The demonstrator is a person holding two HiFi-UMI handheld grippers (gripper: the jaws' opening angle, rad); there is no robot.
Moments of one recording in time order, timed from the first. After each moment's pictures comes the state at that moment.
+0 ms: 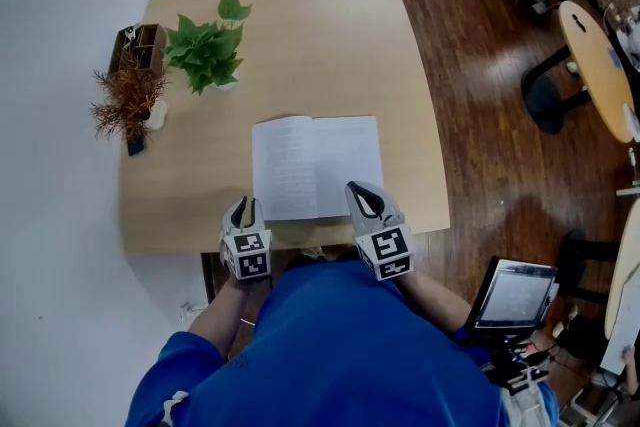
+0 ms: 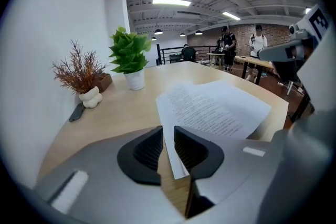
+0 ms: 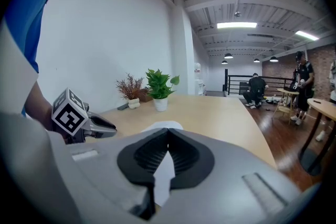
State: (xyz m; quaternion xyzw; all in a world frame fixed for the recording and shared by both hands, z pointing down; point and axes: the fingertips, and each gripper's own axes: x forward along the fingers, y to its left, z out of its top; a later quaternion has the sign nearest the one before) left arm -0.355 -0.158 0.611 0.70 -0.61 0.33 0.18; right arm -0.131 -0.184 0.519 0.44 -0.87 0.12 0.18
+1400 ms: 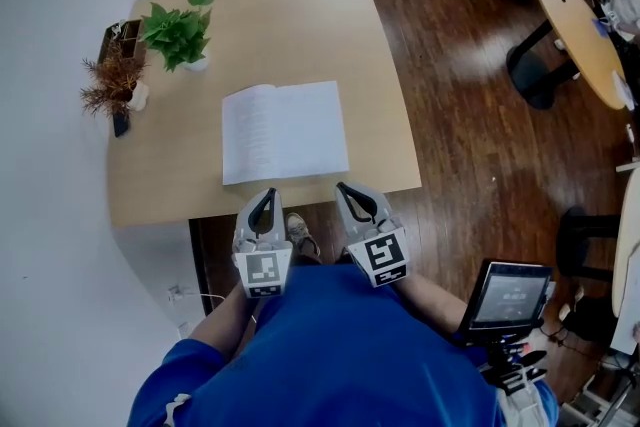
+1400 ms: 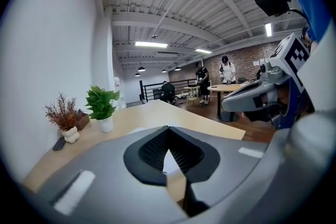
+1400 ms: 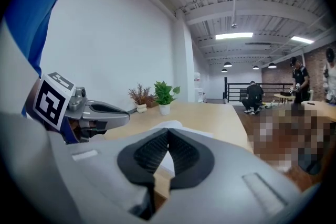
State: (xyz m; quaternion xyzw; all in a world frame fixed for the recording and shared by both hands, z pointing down) left arm -0.185 -0.072 0.486 0.80 -0.57 0.18 0.03; right arm -0.060 -0.071 0.482 0.43 -0.88 0.09 0.14
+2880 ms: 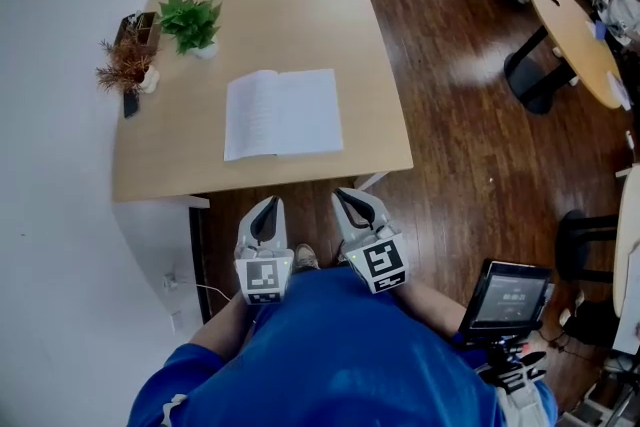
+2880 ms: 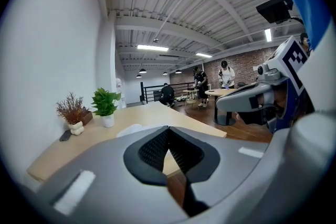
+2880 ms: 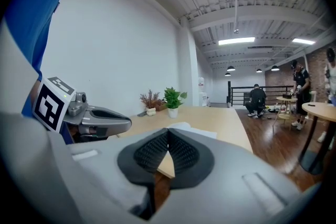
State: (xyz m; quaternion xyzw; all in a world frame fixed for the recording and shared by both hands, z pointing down) left arm -0.169 0.025 0.469 0.80 -0.57 0.16 0.04; right arm -0.054 0.019 0.454 0.42 -0.90 0.08 0.12
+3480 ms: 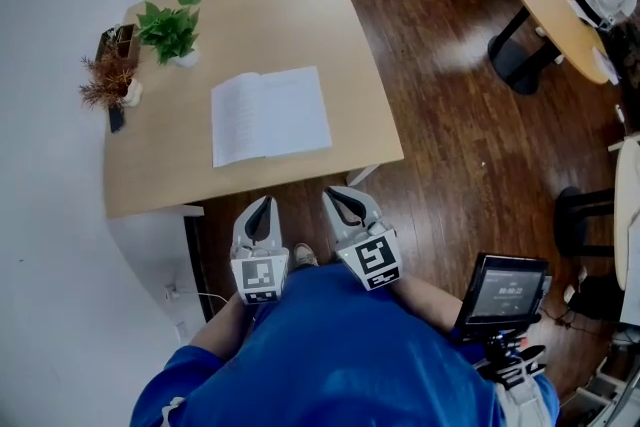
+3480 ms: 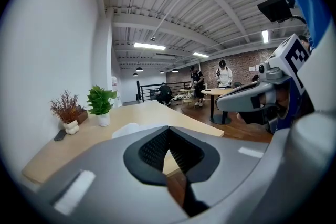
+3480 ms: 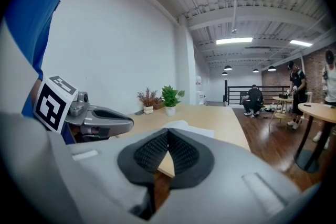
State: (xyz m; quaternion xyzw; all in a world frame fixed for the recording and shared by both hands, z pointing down) left arm -0.164 0.015 0.473 0.82 -0.55 0.16 0.05; right arm -0.056 0.016 0.461 0.43 -0.89 0.08 0.13
